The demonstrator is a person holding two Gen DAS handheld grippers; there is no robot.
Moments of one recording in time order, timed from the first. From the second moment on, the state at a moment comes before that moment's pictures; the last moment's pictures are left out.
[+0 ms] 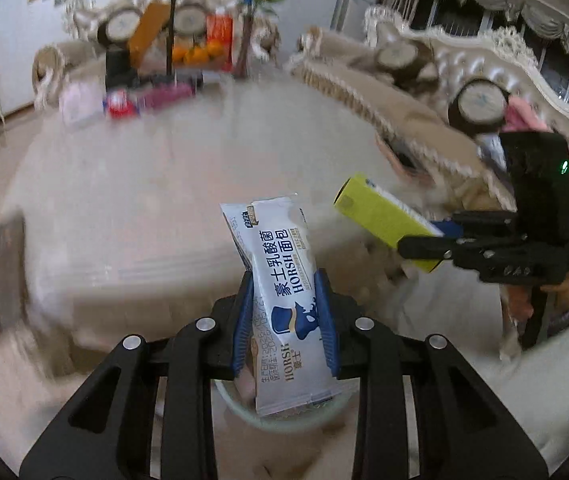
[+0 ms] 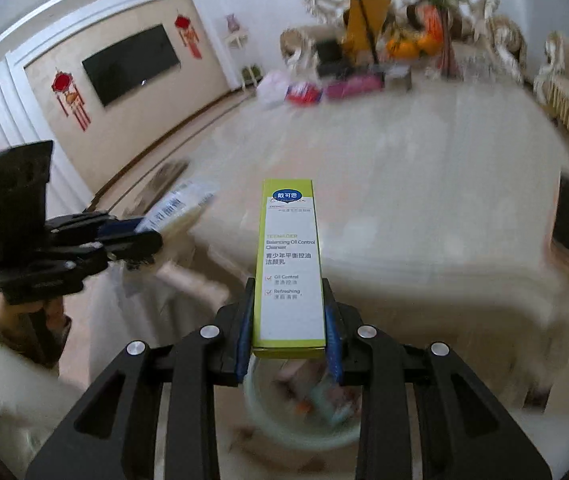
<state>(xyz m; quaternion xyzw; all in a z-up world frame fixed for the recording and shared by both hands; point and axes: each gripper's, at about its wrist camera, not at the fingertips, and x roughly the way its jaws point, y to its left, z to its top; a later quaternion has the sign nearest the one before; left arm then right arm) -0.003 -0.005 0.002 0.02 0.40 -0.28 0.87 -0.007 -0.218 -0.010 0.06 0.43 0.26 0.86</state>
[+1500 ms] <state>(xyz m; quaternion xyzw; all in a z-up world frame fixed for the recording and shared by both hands) 0.239 0.029 0.050 -0.01 0.36 -0.06 0.93 0.192 -0.241 0.051 0.02 0.36 0.07 0.93</state>
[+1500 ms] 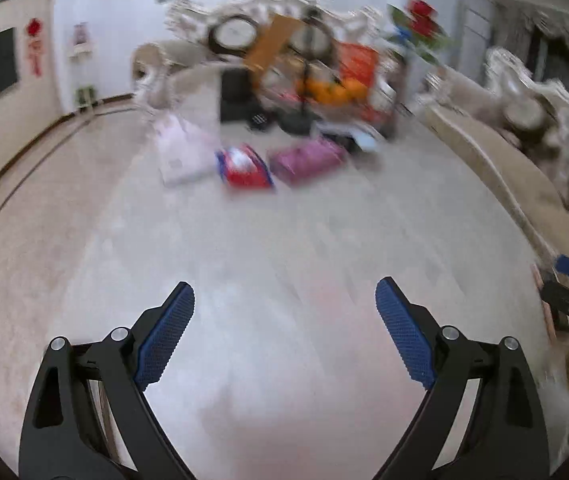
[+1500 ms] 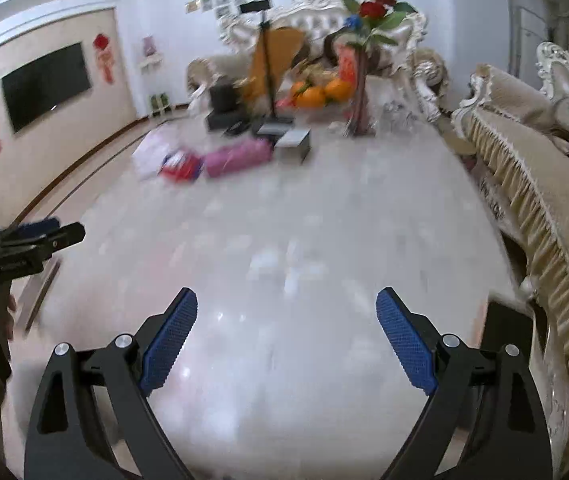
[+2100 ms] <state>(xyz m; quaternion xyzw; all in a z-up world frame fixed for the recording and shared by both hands) 0.416 0.051 -0.006 -0.05 0.41 0.01 0.91 0.405 -0.203 0.012 0.01 0.39 0.02 0.92</state>
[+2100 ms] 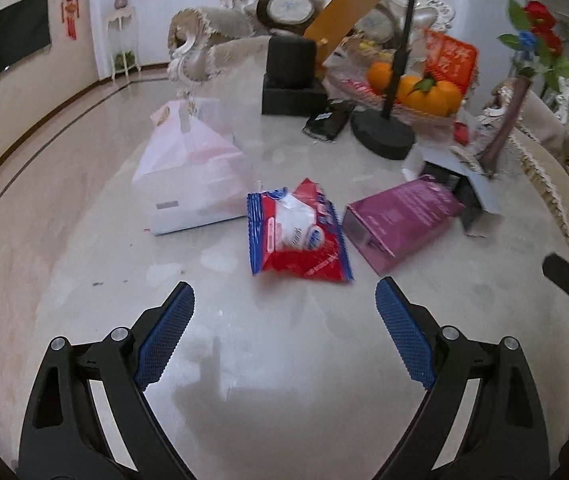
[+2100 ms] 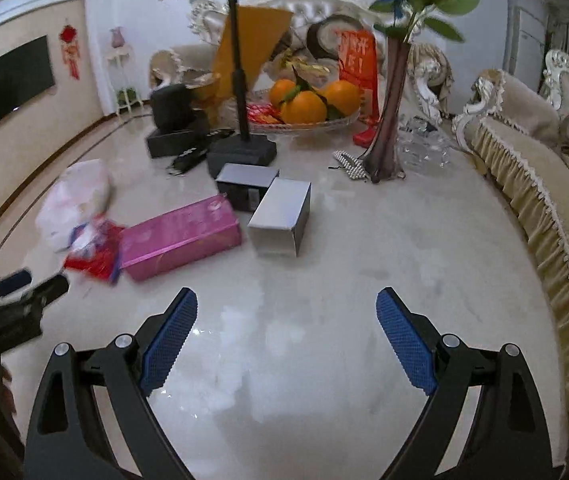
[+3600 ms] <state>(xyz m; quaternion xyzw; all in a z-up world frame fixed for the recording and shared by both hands) 0.452 0.050 -0.011 -0.06 0.42 0.01 0.91 0.465 -0.220 -0.011 0.02 0.44 0.02 0.90</state>
